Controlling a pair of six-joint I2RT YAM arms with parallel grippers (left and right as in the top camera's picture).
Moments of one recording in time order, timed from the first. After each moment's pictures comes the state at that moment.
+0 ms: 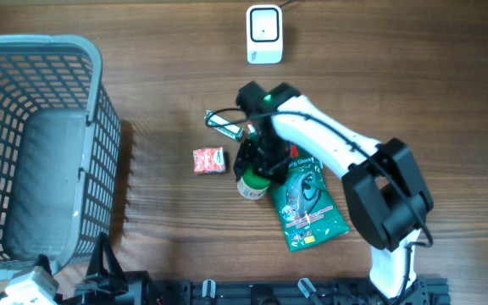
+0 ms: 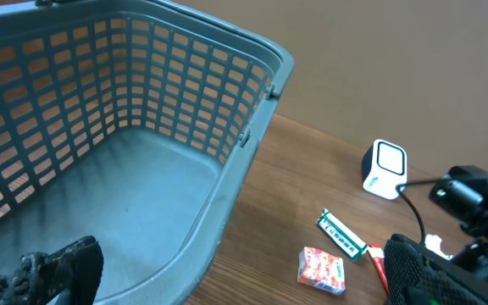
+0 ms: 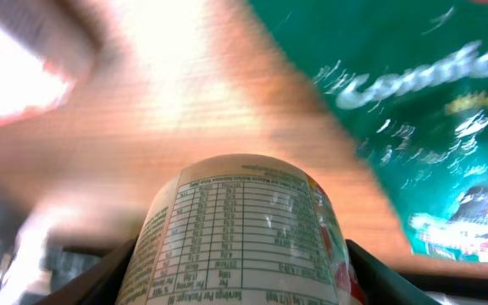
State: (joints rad) left arm 0.01 0.06 1.04 -1.24 -0.19 -0.34; right arm 0.62 2.05 1.54 -1.24 -0.49 0.78
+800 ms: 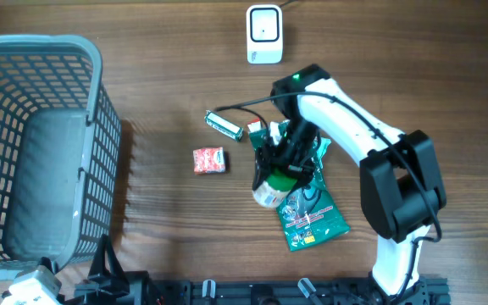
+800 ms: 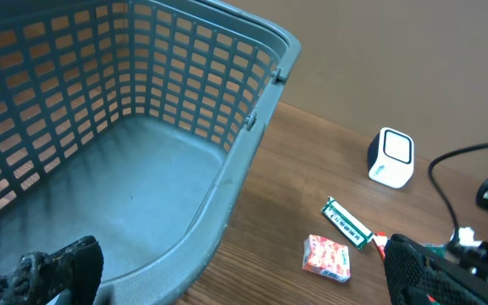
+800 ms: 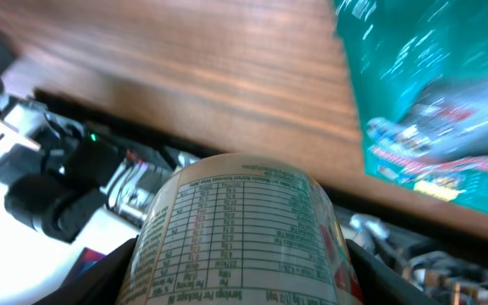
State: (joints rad) left arm 0.01 0.06 1.04 -1.28 -0.19 -0.34; right arm 0.48 2.05 1.59 -1.55 -0.64 0.29
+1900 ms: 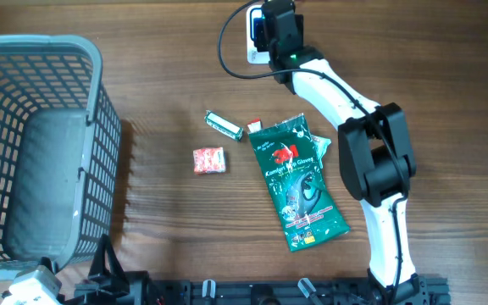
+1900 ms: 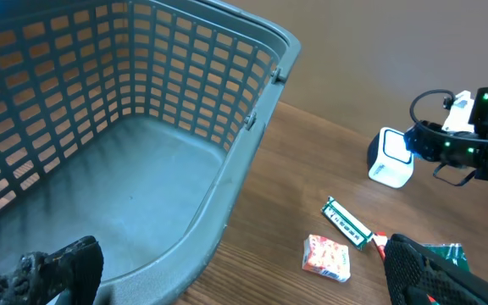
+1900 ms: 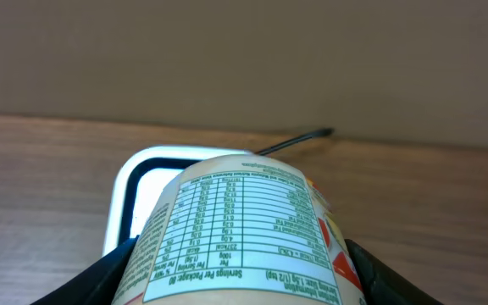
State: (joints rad) left arm 0.01 0.06 1.04 -1.28 -0.19 -0.34; right arm 0.42 2.32 1.82 -0.04 0.37 0.12
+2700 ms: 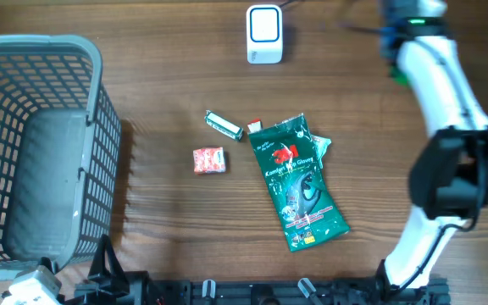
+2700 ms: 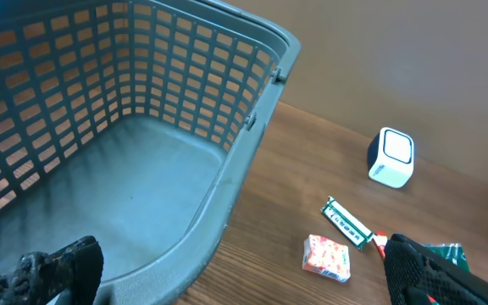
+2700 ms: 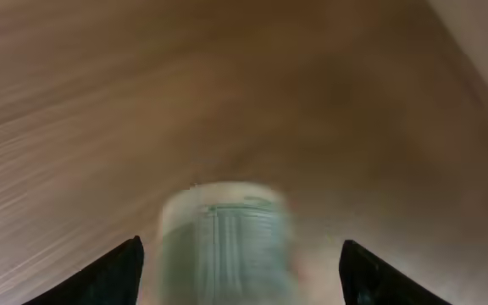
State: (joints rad) left arm 0.01 0.06 1.04 -1.28 -0.19 -0.34; right arm -0.07 2.08 1.83 -0.84 0.55 0.37
